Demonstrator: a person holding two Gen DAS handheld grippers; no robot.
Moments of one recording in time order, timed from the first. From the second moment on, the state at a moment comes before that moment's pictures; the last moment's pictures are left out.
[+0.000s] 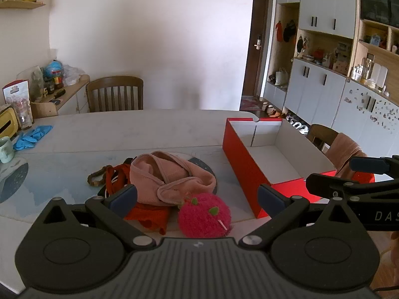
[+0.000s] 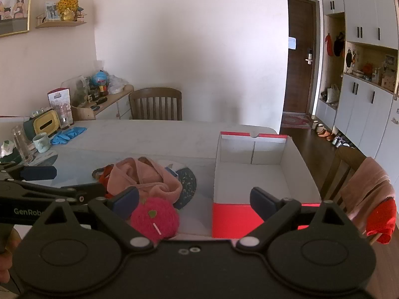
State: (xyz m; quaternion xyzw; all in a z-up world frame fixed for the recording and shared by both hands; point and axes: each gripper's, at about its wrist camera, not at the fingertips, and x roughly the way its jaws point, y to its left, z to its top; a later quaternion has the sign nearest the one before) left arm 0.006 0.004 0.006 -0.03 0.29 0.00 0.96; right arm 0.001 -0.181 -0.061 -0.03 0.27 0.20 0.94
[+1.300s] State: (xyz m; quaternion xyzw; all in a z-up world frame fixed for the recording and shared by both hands) left arm 0.104 -0.025 -0.068 -0.02 0.36 0.04 0.93; right arm 0.148 -0.262 -0.094 -0.05 0.32 0.13 0.94
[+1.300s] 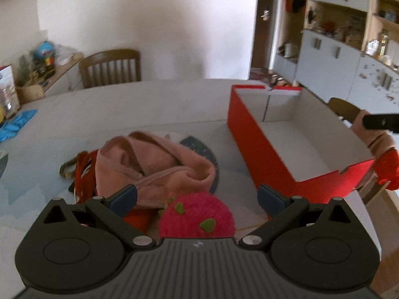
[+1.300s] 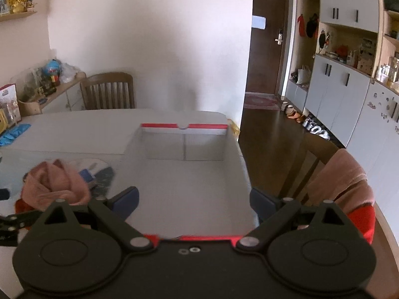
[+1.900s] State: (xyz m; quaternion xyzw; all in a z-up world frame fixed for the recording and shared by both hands) left arm 0.130 -0.033 -0.119 0.01 0.42 0.06 0.91; right arm 0.257 -0.289 -0.155 -0.07 0.42 0.11 0.90
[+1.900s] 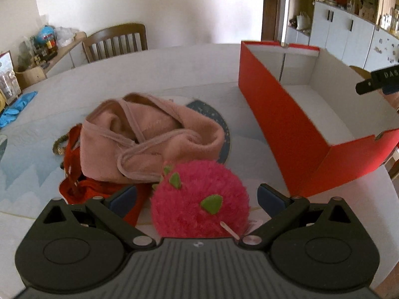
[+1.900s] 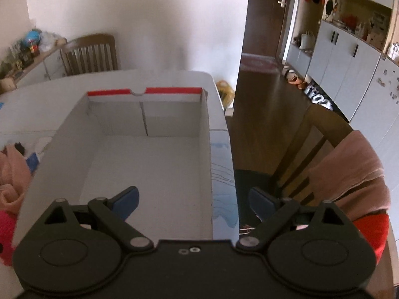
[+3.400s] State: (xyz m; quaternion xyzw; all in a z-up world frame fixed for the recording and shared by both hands) left arm 0.138 -0.031 -0.132 0.01 0.44 0.03 0.90; right arm 0.294 -0.296 -0.173 -0.06 0.52 0.10 0.85
